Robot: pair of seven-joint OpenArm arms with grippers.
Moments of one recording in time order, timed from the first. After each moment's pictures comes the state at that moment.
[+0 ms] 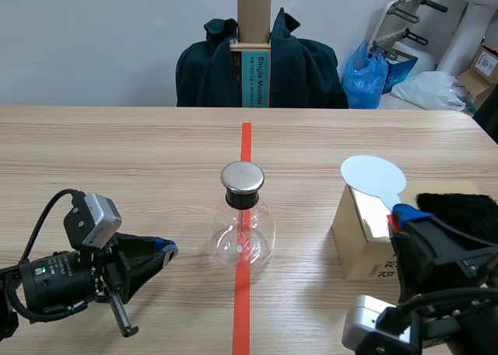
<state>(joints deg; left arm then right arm) 3.4 -23.8 15.5 58.7 10.4 -40.3 -35.4 -38.2 22.4 -9.4 93.6 -75.1 -38.3 6.2</state>
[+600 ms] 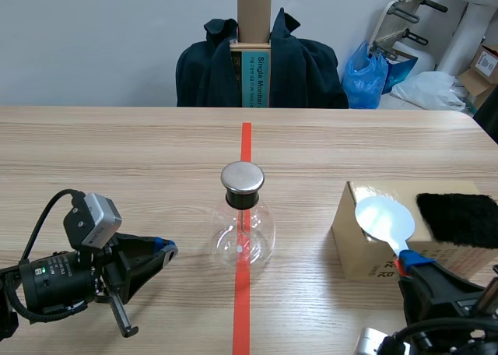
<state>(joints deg) 3.4 -23.8 15.5 58.7 10.4 -40.3 -35.4 -36.0 20.3 -9.4 82.1 -74.9 -38.5 5.0</state>
